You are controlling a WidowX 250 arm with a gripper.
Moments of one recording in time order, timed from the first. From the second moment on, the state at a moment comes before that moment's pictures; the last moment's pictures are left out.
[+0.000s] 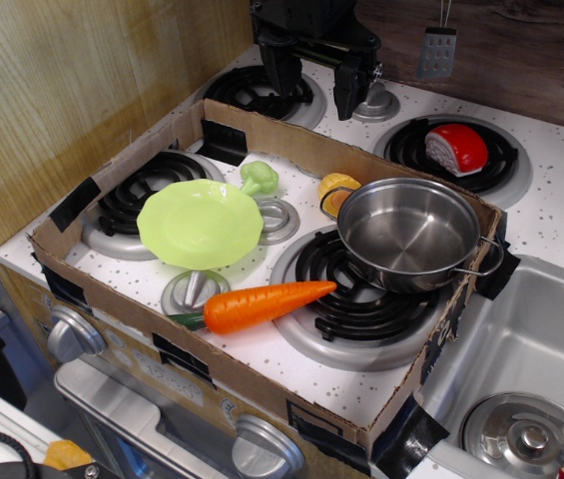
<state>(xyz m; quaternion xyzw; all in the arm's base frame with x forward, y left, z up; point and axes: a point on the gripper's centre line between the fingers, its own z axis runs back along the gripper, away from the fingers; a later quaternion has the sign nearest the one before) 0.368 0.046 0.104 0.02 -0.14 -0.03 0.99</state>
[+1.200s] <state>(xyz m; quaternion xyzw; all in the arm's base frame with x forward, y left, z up) 0.283 0.028 0.108 0.06 -0.15 -0.06 0.99</state>
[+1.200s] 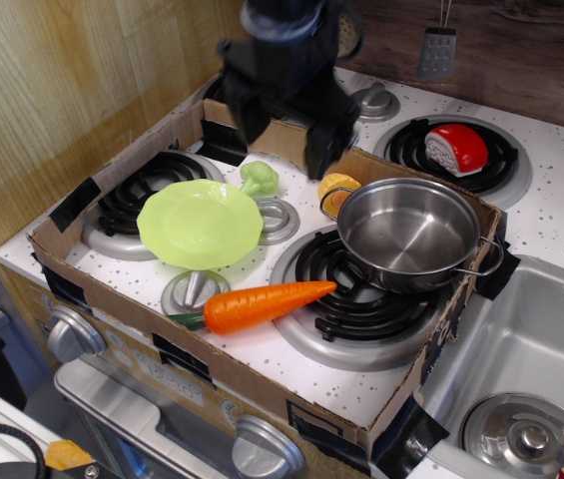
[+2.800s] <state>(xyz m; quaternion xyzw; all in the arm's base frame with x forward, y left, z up) 0.237 0.029 0.033 0.05 -0.08 -0.26 0.96</state>
